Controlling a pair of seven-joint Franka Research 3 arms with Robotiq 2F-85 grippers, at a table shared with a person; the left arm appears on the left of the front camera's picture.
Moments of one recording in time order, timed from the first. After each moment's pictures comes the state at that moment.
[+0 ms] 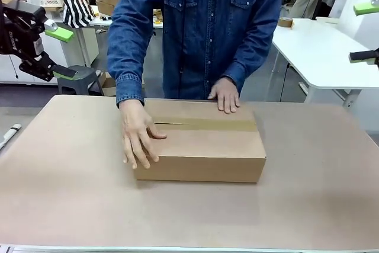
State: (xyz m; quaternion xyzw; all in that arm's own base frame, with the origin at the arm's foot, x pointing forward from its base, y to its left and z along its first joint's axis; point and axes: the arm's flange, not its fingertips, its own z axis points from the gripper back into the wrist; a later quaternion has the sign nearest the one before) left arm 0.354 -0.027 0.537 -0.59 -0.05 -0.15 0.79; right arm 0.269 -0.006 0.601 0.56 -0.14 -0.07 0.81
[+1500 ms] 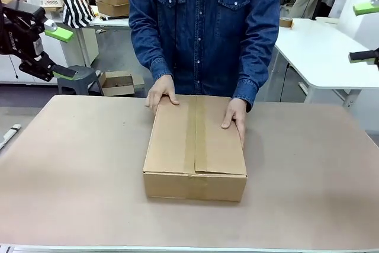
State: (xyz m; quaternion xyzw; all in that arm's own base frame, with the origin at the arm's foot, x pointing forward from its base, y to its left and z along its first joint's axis) left arm 0.354 -0.027 0.537 -0.59 -0.05 -0.15 0.79; right arm 0.269 -0.006 0.601 0.56 -0.14 -0.07 0.81
